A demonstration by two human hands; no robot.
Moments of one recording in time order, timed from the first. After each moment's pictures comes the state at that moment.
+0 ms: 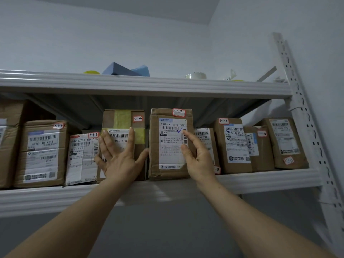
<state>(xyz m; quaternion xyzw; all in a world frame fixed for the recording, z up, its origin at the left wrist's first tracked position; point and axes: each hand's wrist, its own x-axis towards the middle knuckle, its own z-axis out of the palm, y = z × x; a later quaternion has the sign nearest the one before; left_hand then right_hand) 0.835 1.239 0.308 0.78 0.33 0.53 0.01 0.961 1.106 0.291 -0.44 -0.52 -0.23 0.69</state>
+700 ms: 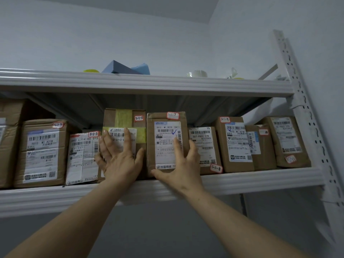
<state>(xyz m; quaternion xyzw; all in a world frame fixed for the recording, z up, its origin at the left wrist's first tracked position) 0.836 1.243 0.305 0.77 0.33 0.55 0.01 0.933 1.120 0.276 -0.71 -0.45 -0.32 0.44</state>
